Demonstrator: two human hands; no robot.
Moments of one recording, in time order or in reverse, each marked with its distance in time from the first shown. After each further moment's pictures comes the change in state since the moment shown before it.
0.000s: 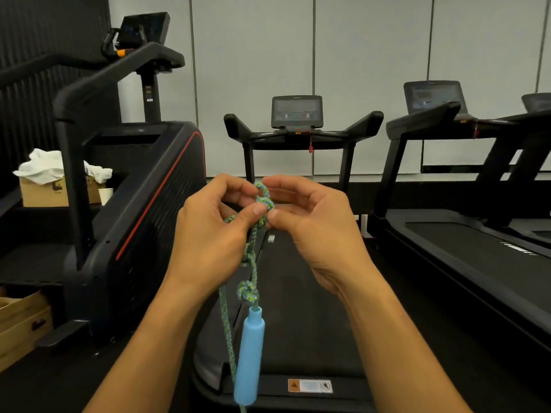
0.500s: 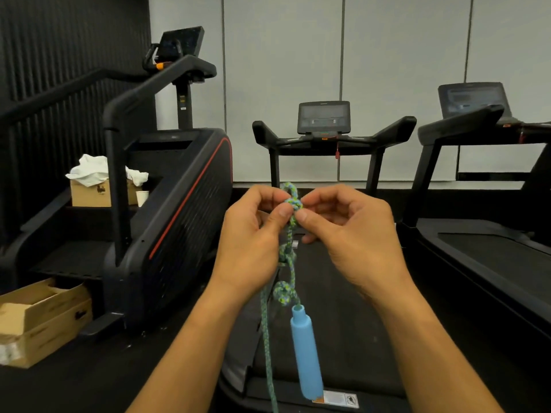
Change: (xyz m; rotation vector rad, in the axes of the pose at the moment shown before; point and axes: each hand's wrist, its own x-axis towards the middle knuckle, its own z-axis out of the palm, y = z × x) left_hand -0.002 0.001 0.005 -0.249 -0.006 -0.124; right_hand -0.001 0.001 0.003 -0.124 0.090 -0.116
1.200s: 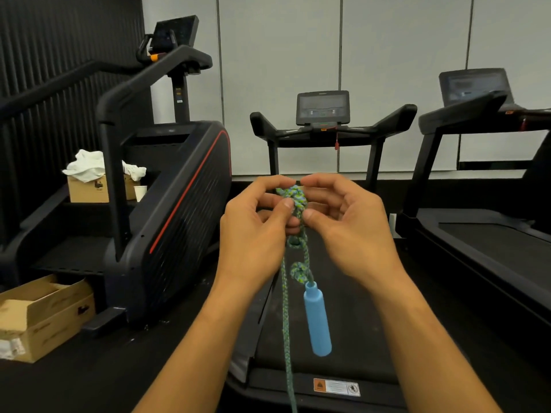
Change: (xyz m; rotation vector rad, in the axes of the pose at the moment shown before) left_hand -0.004 -0.001 0.008 0.013 0.041 -0.046; right_hand 0.003 0.018 -0.001 -0.065 -0.041 -0.021
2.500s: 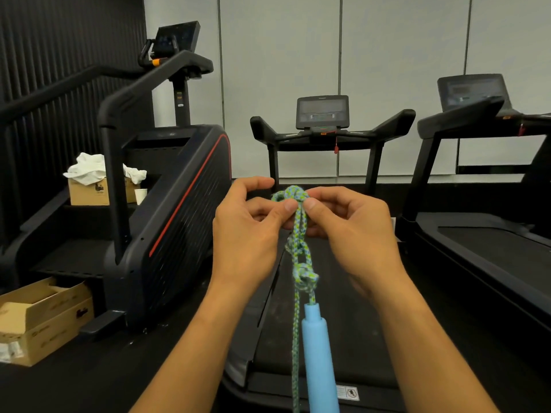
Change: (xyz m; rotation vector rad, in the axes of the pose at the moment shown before) left_hand 0.000 0.005 -0.003 -0.020 0.055 0.012; right_hand -0.001 -0.002 -0.004 0.164 0.080 0.129
